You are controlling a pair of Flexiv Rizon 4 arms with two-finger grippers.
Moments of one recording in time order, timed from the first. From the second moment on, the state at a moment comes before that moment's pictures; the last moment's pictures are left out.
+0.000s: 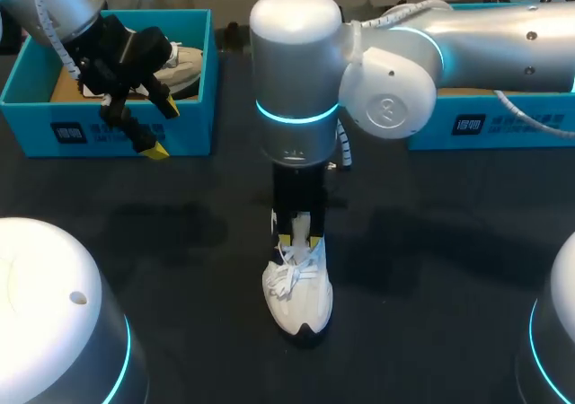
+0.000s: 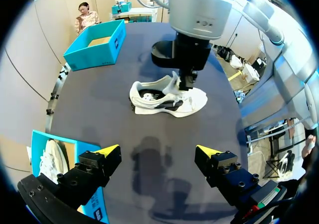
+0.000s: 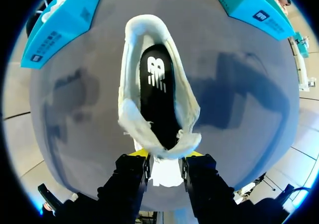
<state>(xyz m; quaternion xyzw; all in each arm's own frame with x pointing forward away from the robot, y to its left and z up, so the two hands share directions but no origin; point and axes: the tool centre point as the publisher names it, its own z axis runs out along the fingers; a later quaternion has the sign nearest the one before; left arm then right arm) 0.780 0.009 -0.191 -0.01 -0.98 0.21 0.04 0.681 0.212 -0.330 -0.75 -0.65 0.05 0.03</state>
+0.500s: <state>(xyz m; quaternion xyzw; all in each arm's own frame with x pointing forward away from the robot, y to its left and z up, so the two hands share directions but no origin) 0.780 0.009 -0.191 -0.01 -0.98 0.21 0.04 0.696 0.212 -0.313 -0.74 -0.67 0.05 0.01</state>
